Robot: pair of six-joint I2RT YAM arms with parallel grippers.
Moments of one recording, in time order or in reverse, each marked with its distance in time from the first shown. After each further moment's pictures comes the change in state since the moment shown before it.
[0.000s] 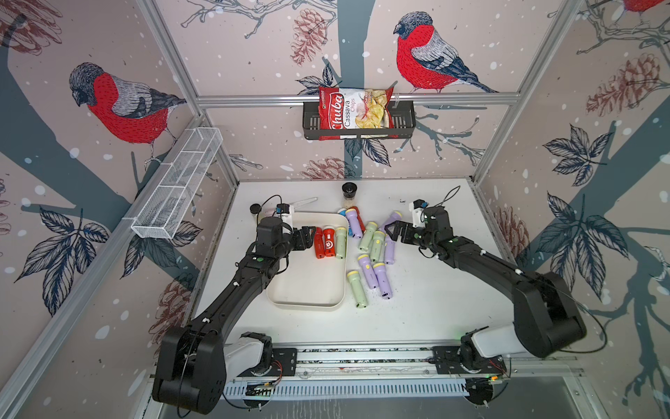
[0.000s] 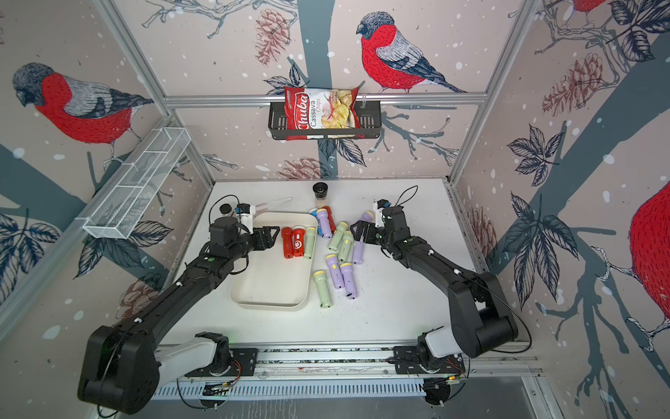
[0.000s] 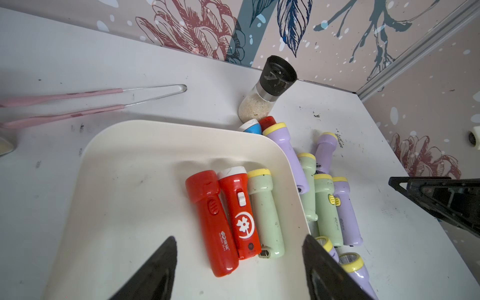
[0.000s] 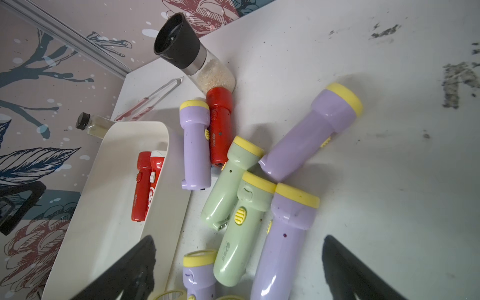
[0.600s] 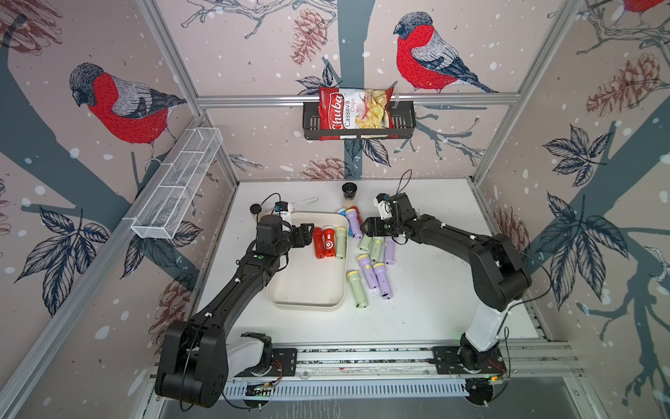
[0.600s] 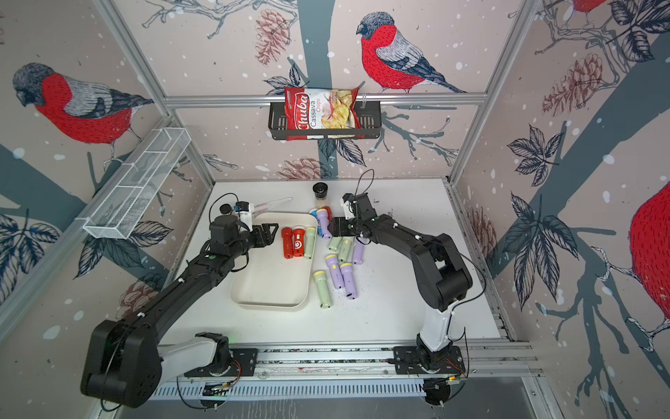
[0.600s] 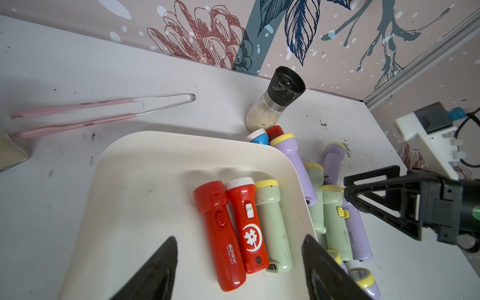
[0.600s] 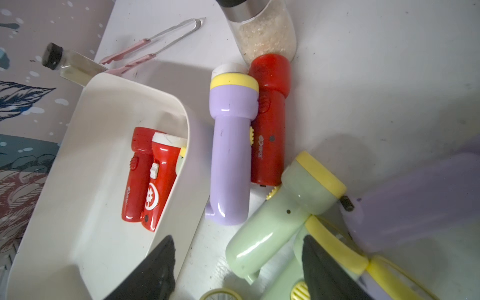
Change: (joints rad) left arm 0.011 0.036 0.016 0.033 -0.019 -0.002; right arm 0.150 0.374 0.410 -0.203 0.019 -0.116
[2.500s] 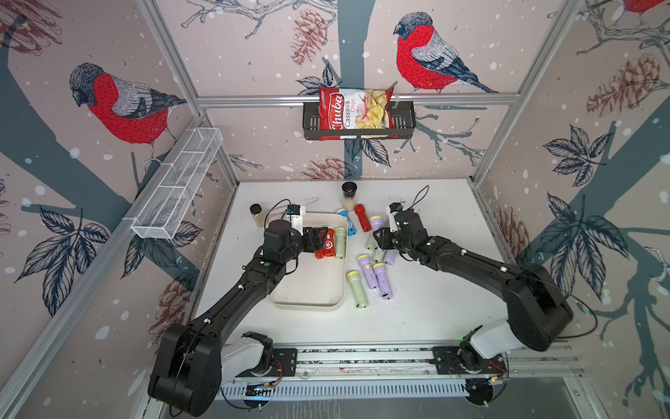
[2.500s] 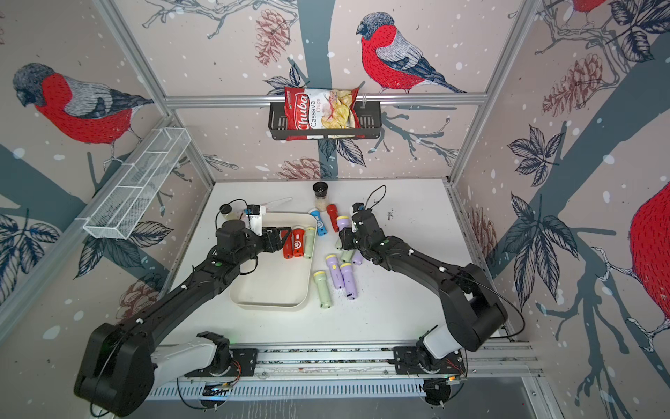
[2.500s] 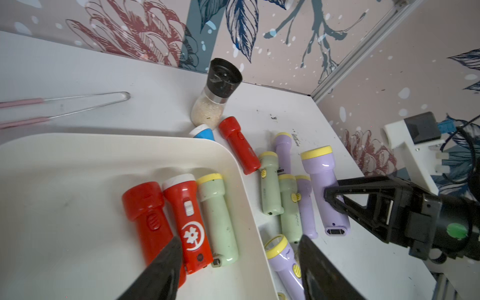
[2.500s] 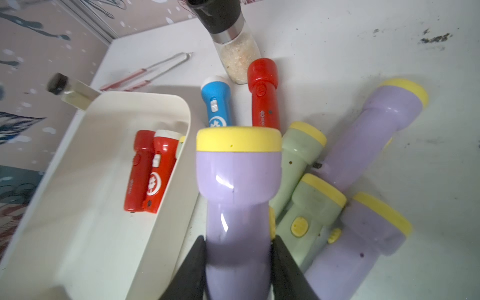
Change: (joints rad) left arm -0.135 -0.038 -0.061 0.134 0.081 -0.085; right arm 0.095 -0.410 -0.412 0.195 0.237 0.140
